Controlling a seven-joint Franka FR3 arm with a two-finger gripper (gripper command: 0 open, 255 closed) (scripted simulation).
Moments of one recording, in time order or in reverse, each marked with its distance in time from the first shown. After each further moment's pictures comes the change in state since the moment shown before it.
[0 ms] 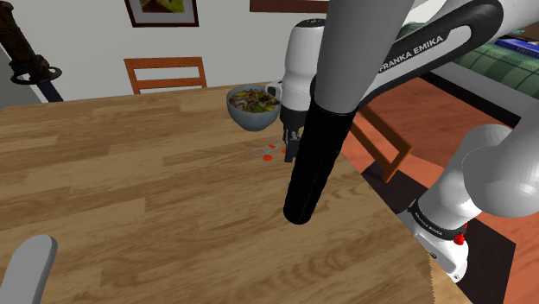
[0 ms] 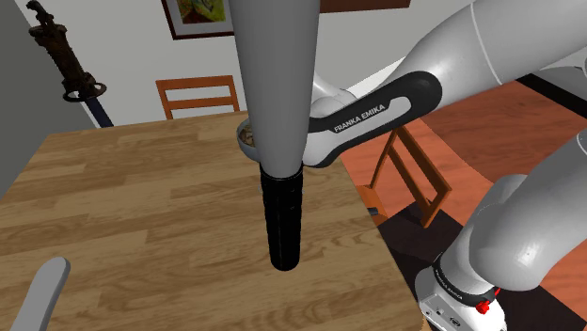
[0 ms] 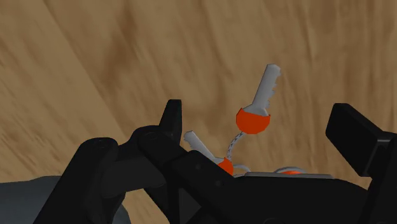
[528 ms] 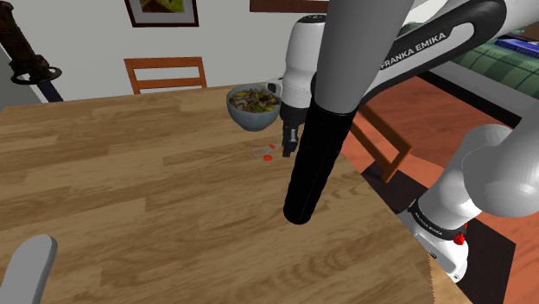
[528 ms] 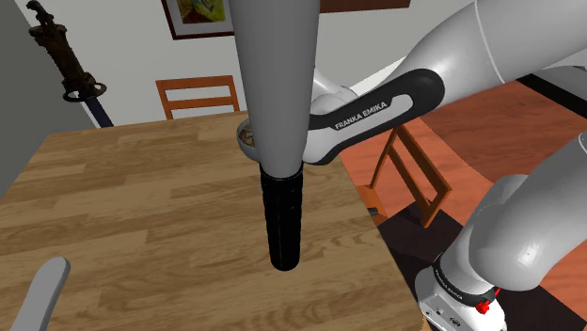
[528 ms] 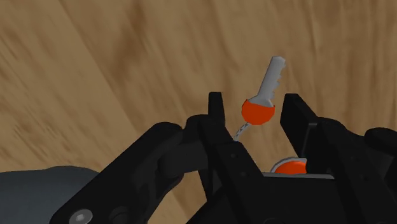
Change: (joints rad) arm -0.002 -0.009 -0.003 0.005 -0.001 0.001 0.000
